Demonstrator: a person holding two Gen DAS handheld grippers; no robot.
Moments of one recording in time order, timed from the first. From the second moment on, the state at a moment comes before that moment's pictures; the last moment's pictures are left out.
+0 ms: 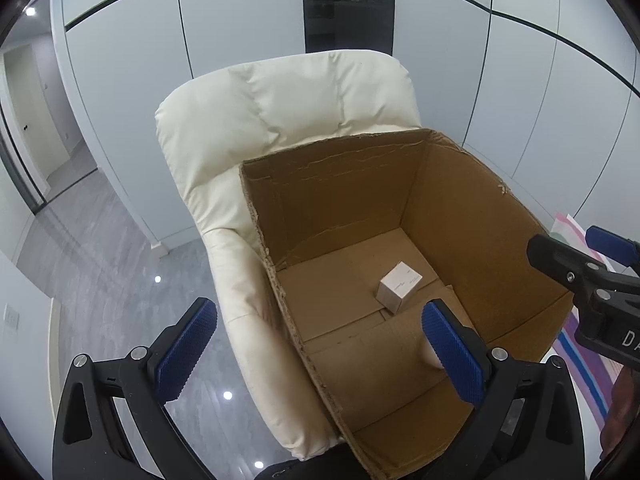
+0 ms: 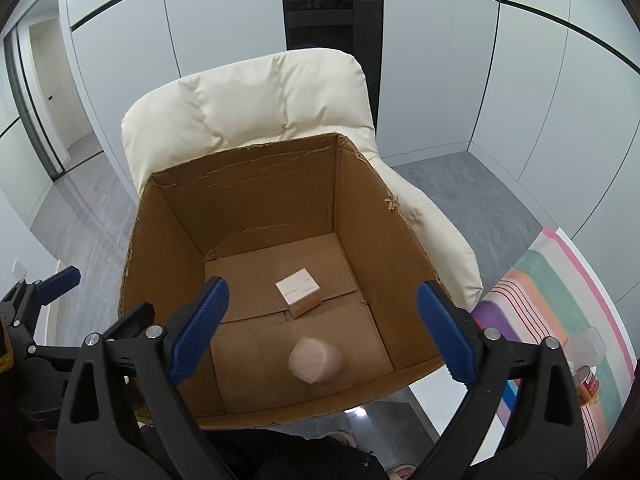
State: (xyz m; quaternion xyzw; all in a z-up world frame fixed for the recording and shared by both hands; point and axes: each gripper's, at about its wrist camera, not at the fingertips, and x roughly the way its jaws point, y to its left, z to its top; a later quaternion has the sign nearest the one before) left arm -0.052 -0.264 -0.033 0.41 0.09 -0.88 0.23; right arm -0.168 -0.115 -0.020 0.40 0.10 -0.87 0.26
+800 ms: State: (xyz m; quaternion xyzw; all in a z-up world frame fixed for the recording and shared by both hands) left arm -0.086 -0.189 -0.024 0.40 0.05 -0.90 0.16; right arm -0.181 -0.032 -0.018 0.40 0.08 -0.89 0.19
